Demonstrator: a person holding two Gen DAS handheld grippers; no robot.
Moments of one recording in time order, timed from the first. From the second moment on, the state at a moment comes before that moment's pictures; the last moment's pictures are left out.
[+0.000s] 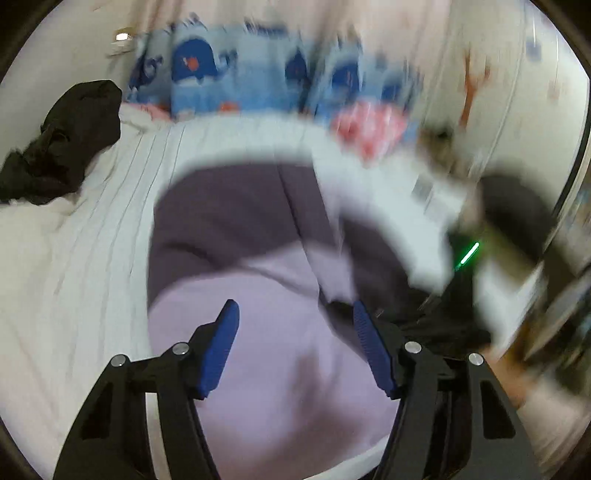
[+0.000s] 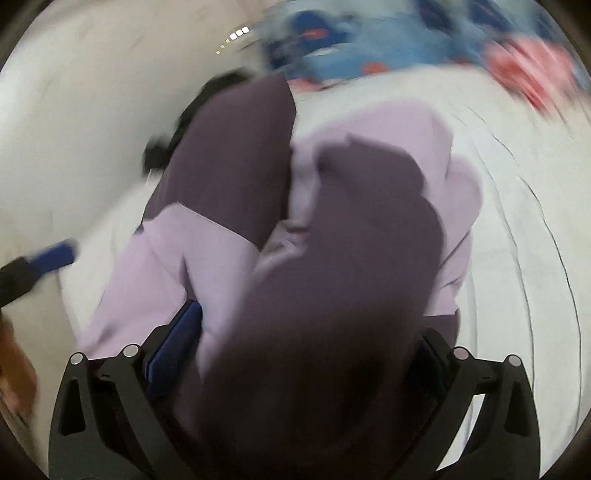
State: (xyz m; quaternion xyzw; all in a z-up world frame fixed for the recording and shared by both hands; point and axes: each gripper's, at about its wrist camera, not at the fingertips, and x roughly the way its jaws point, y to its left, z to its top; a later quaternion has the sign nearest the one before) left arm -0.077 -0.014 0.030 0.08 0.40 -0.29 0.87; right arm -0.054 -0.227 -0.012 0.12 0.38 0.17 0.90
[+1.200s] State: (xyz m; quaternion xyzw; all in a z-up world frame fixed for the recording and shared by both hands) left arm -0.060 -0.008 -0.014 0.01 0.40 -0.22 0.89; right arm -0.007 -0.231 0.077 0.09 0.33 0.14 0.93
